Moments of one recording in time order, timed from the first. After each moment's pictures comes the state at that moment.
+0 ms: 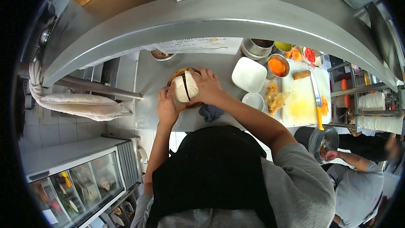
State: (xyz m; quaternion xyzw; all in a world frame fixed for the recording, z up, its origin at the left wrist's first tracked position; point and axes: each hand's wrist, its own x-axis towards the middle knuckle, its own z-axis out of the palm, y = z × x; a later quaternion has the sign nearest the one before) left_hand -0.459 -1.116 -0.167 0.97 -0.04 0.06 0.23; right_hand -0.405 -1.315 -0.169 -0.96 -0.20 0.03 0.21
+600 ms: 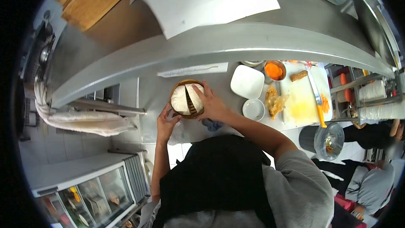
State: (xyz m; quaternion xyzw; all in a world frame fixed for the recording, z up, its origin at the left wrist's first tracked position) left_hand -0.453 -1.079 -0.200 0.73 0.01 -0.06 0.68; right_hand -0.422 -1.326 -0.195 -0.93 -0.20 0.07 0.31
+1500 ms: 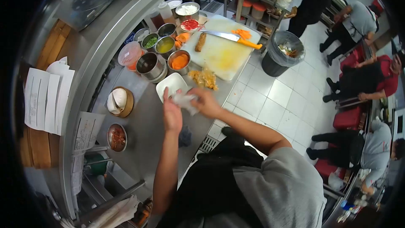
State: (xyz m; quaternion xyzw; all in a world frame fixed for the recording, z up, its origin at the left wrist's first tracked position) left_hand -0.433 -1.326 -0.170 0.45 -0.17 -0.37 0.79; right_hand -0.558 -1.443 -0.184 -0.77 0.19 -0.25 0.55
